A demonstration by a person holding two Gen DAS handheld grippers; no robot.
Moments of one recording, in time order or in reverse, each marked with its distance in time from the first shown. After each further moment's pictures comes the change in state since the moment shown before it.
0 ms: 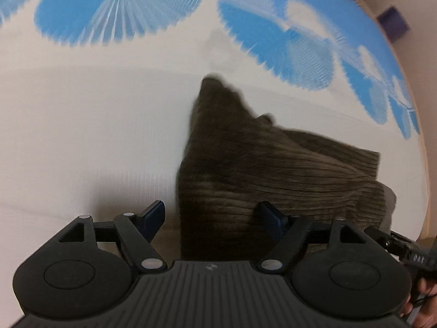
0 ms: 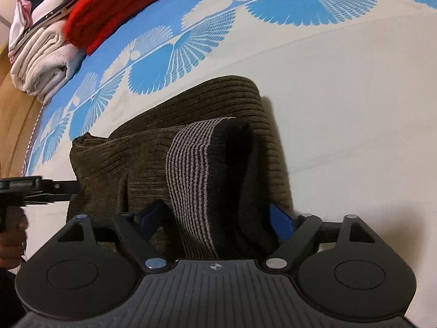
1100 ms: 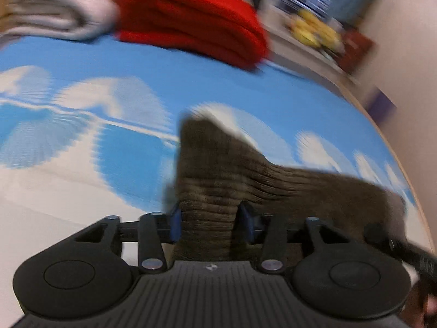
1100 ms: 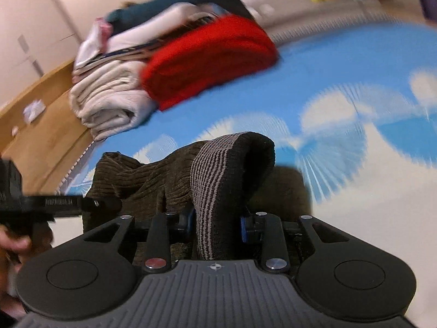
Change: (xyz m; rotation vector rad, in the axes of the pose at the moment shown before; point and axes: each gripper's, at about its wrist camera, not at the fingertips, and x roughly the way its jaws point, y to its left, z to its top) left arm -0.124 0.085 0.047 -0.005 -0.560 0.046; right arm 0.028 0.166 0.059 -0.276 -0.390 0.143
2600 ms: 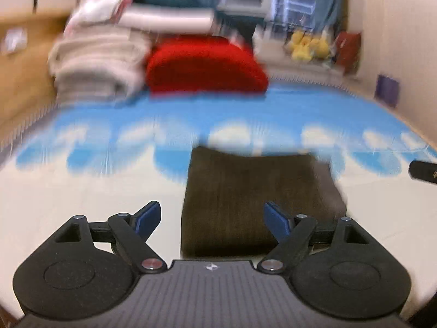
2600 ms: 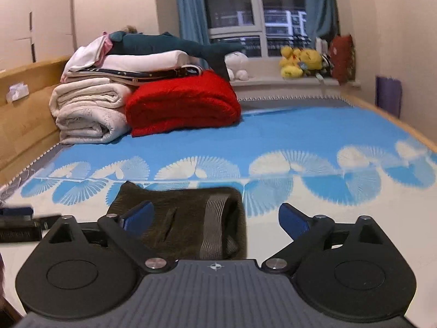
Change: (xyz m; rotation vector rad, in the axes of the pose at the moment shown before) left arm -0.154 -0.071 -0.161 0.222 -0.144 0.202; right arm -0.148 0.076 -0.059 -0.149 -0.183 -0.300
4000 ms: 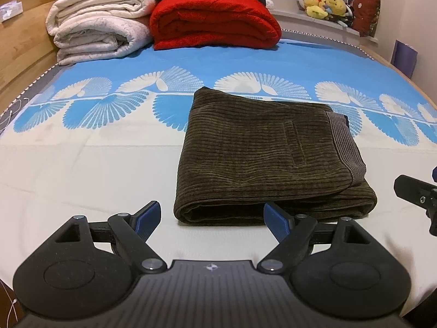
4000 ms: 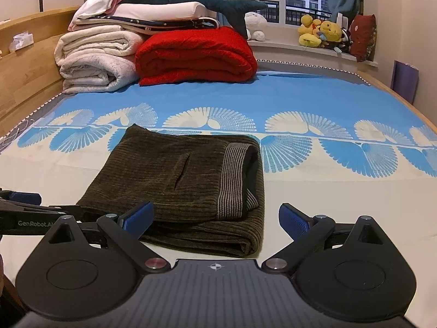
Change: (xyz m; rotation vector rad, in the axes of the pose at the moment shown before) left arm 0.044 -0.008 -0.010 0.006 0.120 0.039; right arm 0.039 0.039 -0.032 -0.116 0.167 -0.003
